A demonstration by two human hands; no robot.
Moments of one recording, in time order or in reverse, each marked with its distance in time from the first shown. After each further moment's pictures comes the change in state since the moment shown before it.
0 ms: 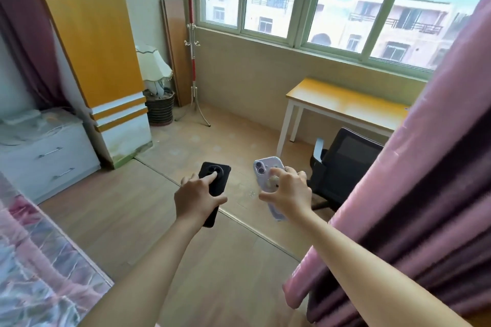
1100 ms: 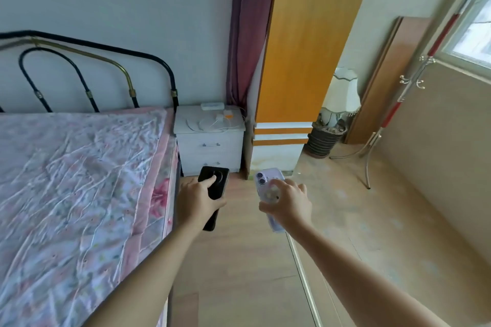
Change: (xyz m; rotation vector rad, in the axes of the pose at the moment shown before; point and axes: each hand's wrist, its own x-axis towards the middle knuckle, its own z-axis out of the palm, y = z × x) left_hand 0.347 -0.331 -0.068 0.120 0.428 -0.717; right_hand 0.390 -0.386 0.304 0.065 -0.447 -0.714
